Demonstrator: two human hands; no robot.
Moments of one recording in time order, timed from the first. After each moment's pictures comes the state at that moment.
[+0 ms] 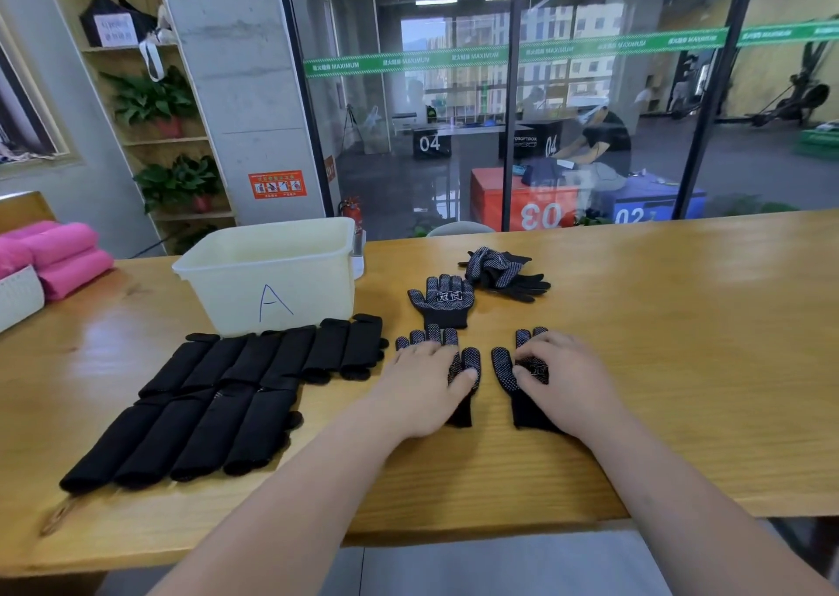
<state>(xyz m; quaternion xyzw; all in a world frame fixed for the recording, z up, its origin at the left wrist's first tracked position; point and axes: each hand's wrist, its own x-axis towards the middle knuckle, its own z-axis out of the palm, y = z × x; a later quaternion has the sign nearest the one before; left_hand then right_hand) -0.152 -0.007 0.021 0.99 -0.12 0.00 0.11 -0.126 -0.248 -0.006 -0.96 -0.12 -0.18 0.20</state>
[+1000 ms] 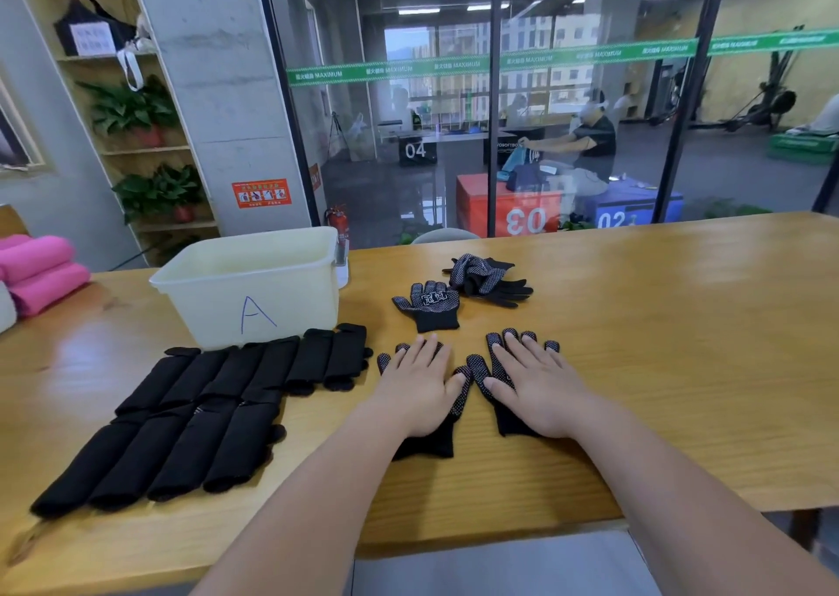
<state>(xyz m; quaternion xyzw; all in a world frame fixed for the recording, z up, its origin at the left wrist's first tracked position) -0.116 -0.023 -0.004 0.99 -0.13 -0.02 0.06 -0.116 -0.245 0.001 -0.99 -0.14 0.04 0.05</state>
